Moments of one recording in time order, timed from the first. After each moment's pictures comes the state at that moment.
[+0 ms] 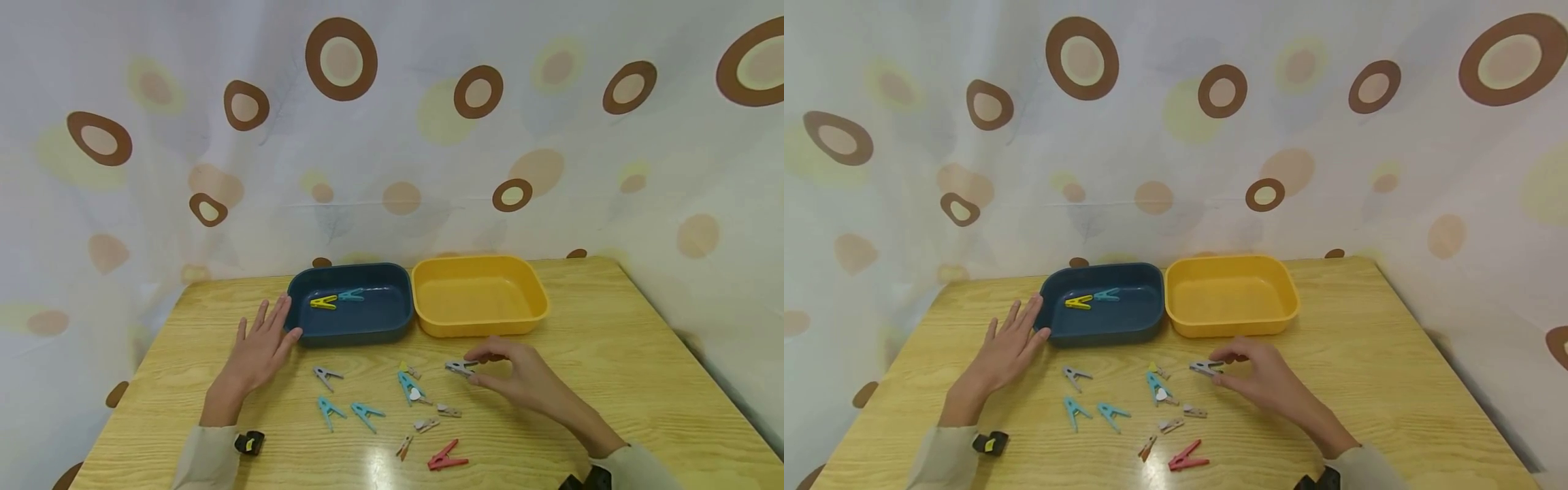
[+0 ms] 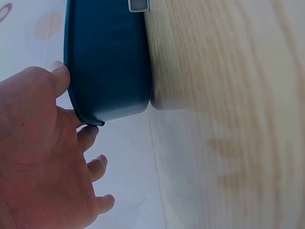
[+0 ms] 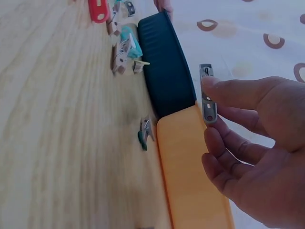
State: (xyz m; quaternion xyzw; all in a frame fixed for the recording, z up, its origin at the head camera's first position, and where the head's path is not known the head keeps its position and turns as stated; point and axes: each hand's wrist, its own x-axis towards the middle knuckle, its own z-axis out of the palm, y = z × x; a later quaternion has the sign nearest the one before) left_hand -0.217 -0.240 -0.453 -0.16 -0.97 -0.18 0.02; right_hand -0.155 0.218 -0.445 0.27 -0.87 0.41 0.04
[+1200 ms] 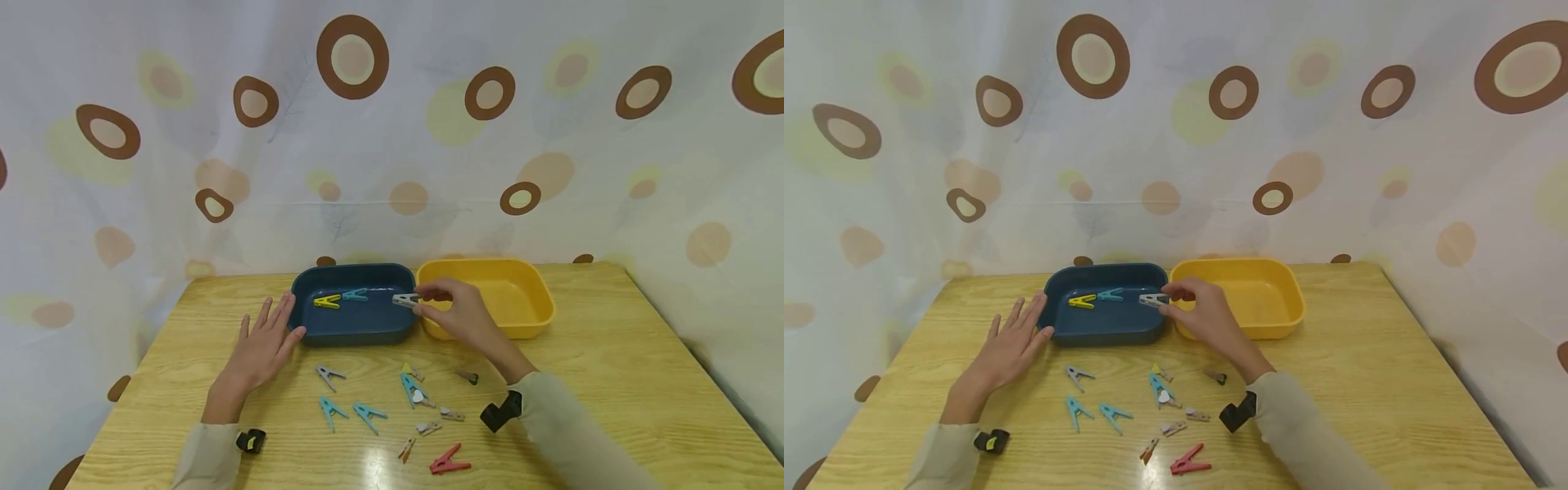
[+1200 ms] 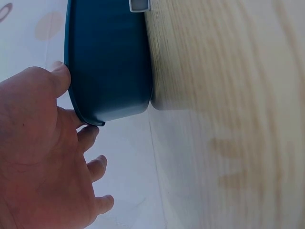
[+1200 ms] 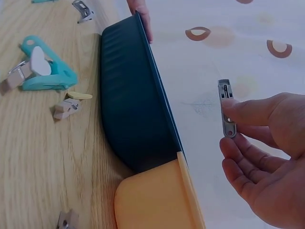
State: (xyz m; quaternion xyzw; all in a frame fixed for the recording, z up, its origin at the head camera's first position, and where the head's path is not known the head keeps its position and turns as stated) left_hand -0.219 -0.240 -0.454 -0.15 -0.97 -0.17 0.02; right_hand -0.237 0.133 -0.408 0.23 -0.86 0.45 0.11
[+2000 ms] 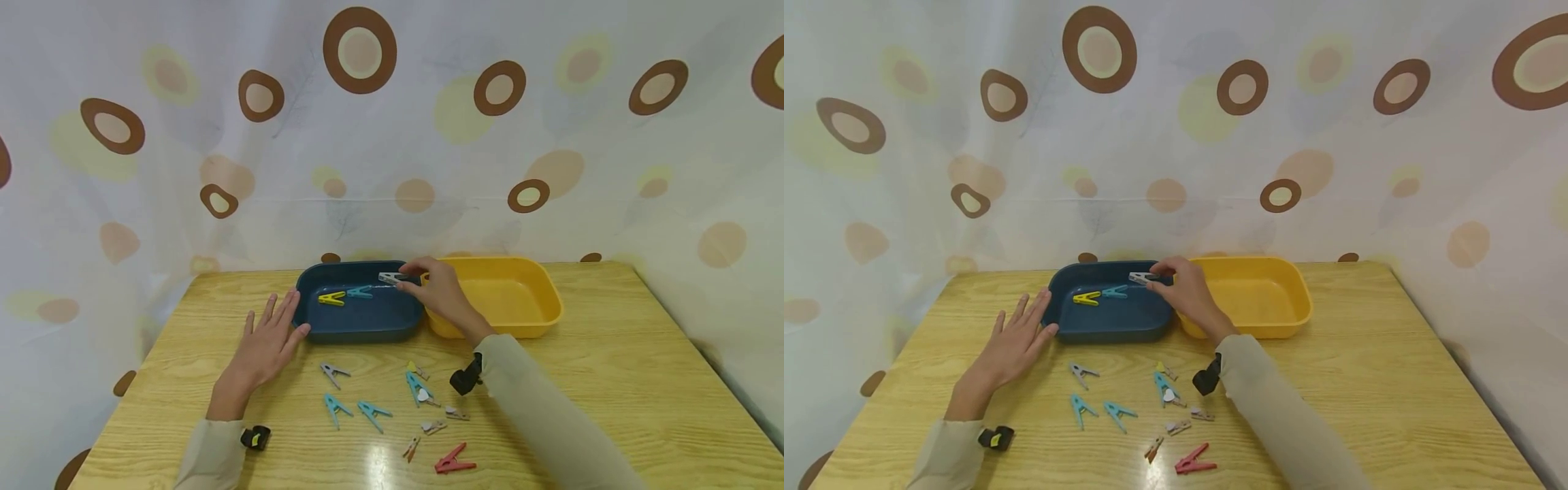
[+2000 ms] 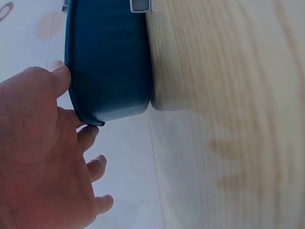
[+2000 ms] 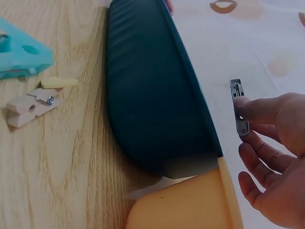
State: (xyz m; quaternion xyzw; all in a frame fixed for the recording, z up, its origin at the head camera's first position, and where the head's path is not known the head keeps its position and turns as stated) left_hand -0.219 -0.241 -0.456 -0.15 -0.97 -0.18 0.02; right_hand -0.293 0.095 -0.423 0.19 -0.88 0.43 0.09
